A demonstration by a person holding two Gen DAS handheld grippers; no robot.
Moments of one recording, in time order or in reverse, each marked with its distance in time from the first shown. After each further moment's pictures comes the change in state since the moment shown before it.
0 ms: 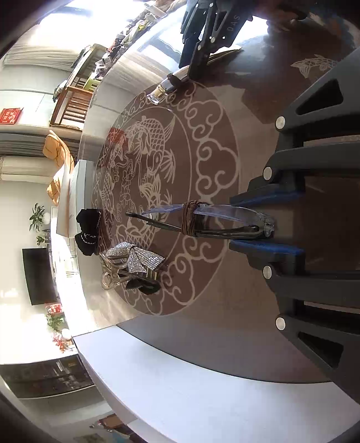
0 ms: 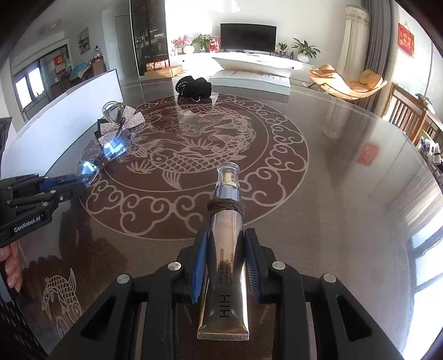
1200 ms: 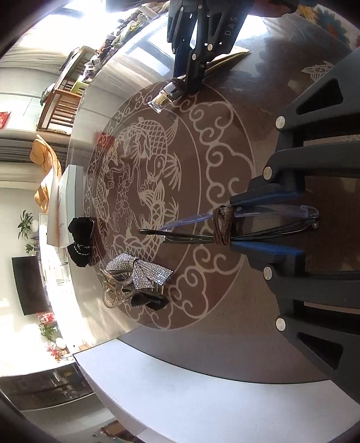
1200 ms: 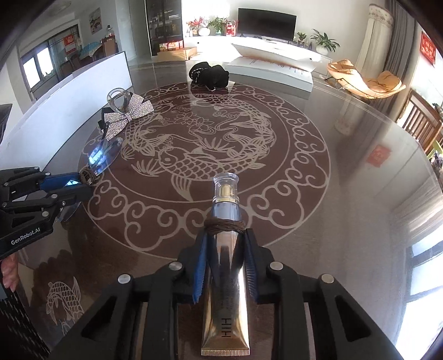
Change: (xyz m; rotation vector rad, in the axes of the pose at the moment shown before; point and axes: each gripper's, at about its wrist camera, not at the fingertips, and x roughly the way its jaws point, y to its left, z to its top) left arm 0.018 -0.009 0.018 0.029 0.056 -0.026; right arm 0.017 0.005 0.033 -0.050 0.130 0.086
